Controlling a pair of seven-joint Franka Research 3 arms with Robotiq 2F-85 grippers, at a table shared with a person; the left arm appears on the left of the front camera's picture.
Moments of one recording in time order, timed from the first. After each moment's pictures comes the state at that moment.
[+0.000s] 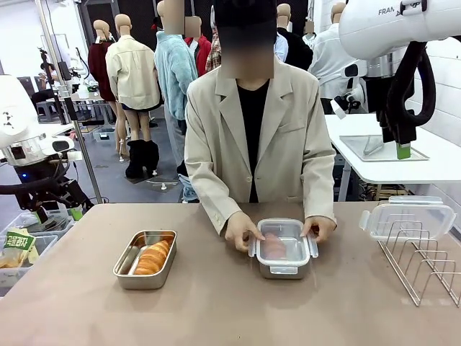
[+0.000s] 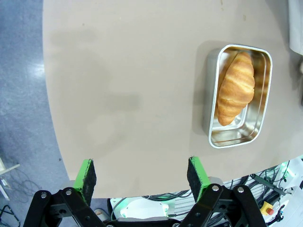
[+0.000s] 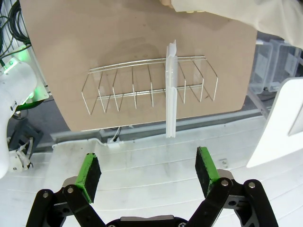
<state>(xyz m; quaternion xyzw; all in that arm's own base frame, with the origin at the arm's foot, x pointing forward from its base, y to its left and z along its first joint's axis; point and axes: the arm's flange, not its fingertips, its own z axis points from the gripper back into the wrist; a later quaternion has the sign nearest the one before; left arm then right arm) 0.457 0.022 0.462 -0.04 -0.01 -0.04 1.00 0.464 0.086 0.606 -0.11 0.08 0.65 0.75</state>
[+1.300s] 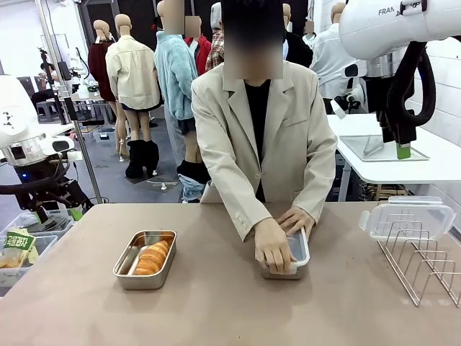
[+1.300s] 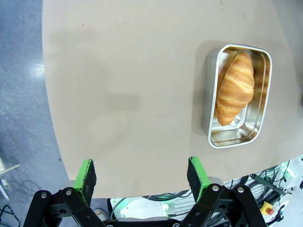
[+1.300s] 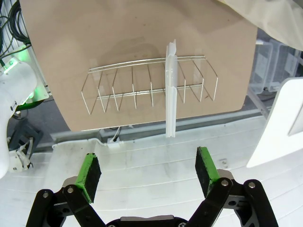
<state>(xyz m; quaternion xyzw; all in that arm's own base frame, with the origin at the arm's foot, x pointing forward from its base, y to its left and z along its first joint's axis) 0.457 0.022 0.462 -0.04 -0.01 -0.04 1.00 0.464 0.086 0.606 -0.11 0.08 0.65 0.75</state>
